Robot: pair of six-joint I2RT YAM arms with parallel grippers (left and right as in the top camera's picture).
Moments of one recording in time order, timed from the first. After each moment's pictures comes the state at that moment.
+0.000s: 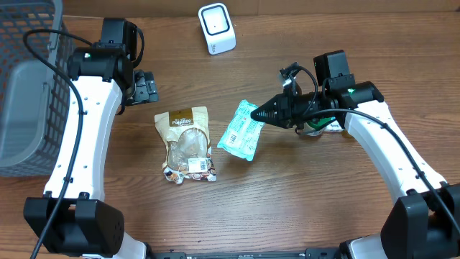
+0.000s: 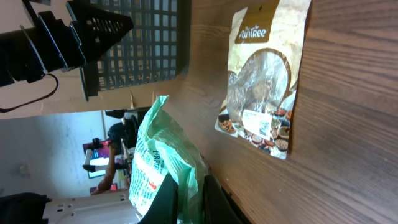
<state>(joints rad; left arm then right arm) -0.06 1.72 1.70 -1.27 -0.28 -0.30 0.22 1.63 1.26 -0.75 -1.05 0.39</state>
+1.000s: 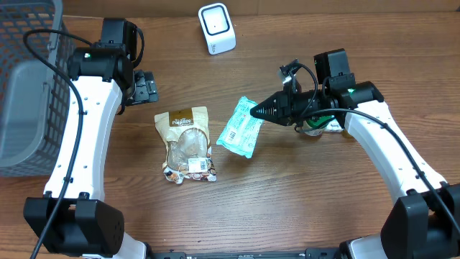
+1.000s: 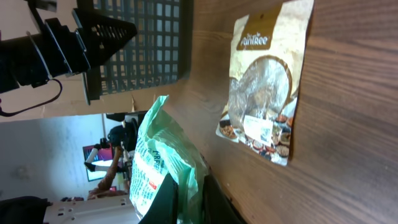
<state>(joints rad) -0.06 1.72 1.70 -1.27 -0.28 -0.30 0.22 1.63 1.27 -0.72 -1.05 0.41</state>
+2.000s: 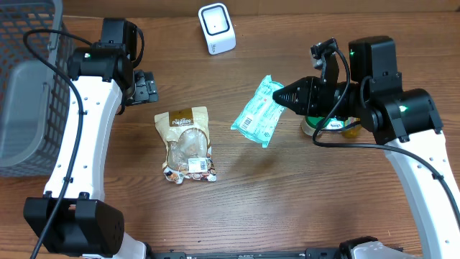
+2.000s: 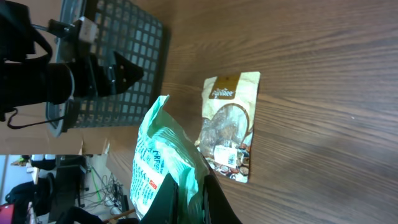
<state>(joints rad) -0.06 1.72 1.70 -1.27 -0.28 -0.30 0.22 1.38 1.49 -0.98 -0.68 0.41</state>
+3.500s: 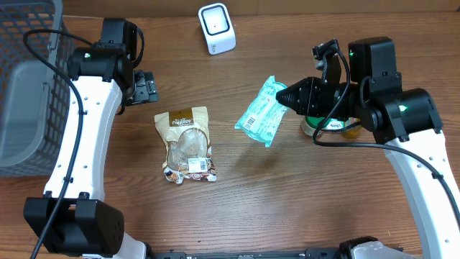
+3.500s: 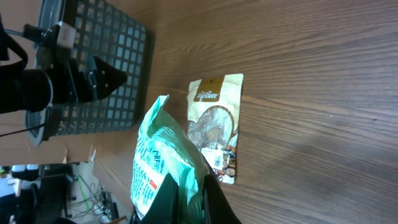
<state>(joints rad) -0.06 1.72 1.70 -1.27 -0.28 -0.30 0.22 1.38 1.49 -0.98 -0.62 0.41</state>
